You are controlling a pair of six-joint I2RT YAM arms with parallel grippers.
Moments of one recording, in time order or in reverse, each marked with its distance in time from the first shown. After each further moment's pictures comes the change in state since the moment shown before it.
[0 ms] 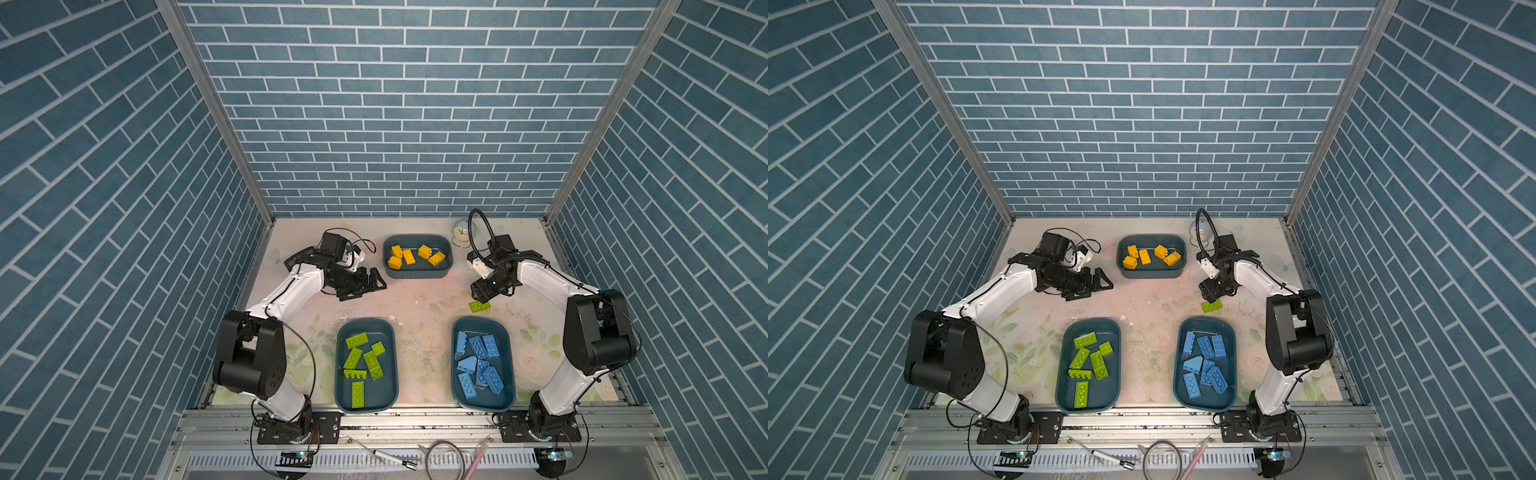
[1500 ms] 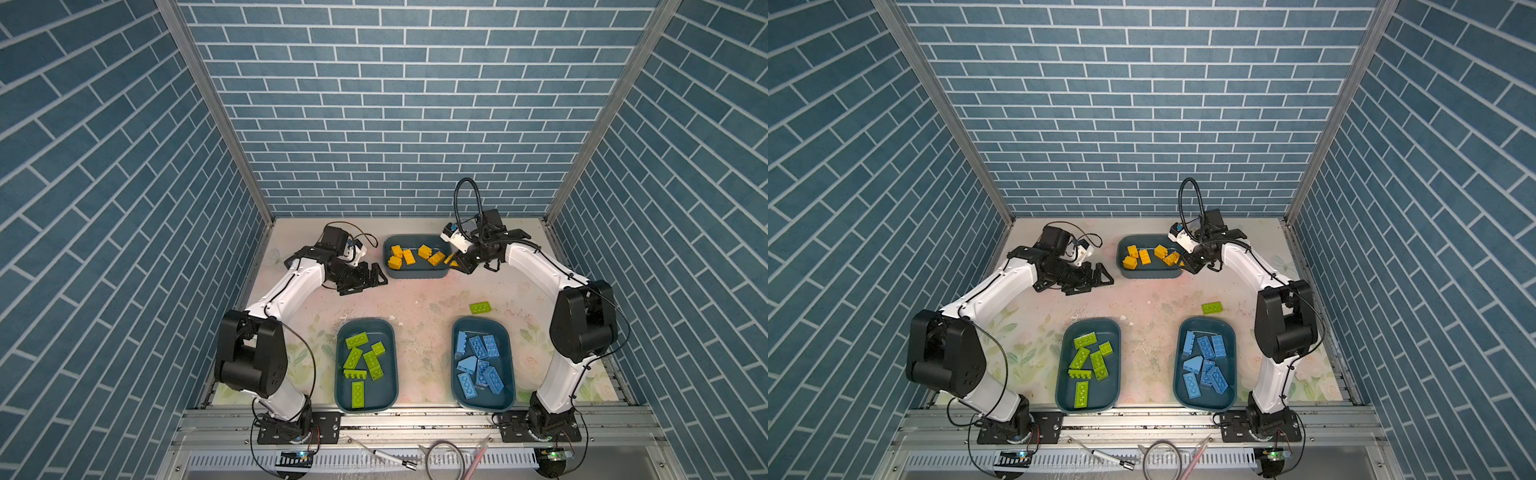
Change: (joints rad) left arm -0.011 0.019 0.090 -0.065 -0.019 0.017; right arm 0.134 0.130 0.353 0.070 -0.299 -0.055
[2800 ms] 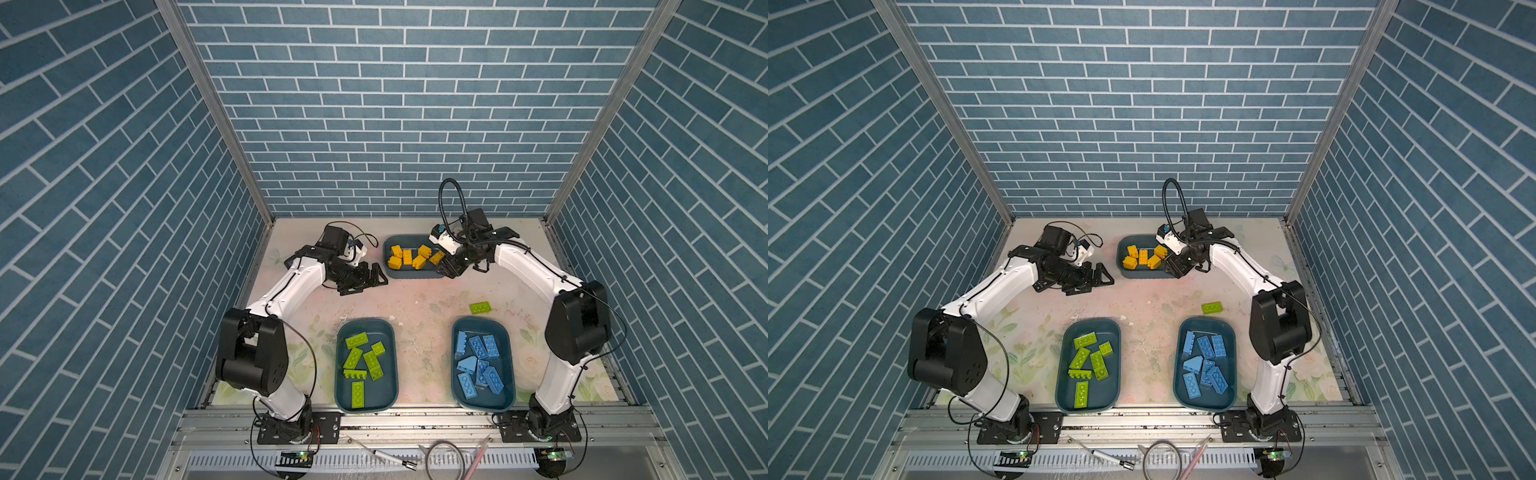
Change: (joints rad) left arm 0.000 0.006 0.006 -0.010 0.009 0.002; right arm 0.062 -0.095 -0.054 -0.110 0.100 0.056
